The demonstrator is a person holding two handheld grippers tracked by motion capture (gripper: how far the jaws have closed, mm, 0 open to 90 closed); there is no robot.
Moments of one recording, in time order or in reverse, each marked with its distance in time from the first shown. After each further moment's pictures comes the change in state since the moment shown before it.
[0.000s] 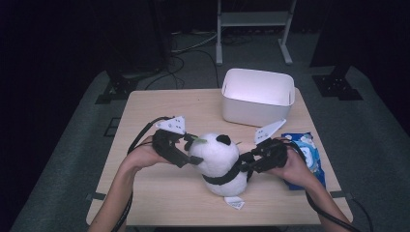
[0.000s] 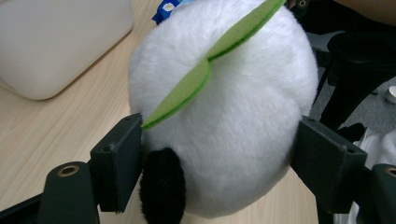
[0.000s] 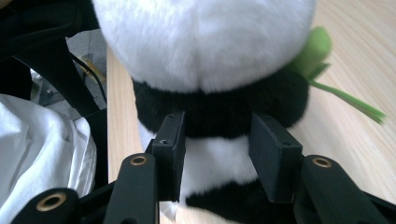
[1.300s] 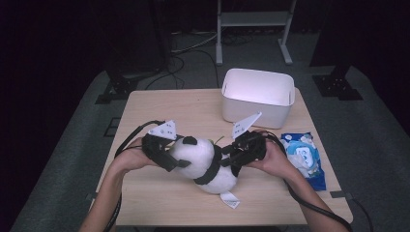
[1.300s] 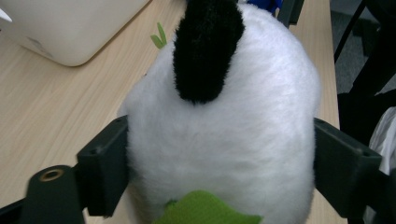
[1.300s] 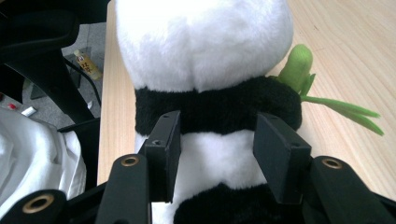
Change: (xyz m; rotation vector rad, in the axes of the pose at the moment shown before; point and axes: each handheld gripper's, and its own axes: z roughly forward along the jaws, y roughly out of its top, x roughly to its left) left arm 0.001 -0.020 -0.017 0.094 0.095 0.041; right arm 0.004 0.049 0.030 0.022 0.000 -0.093
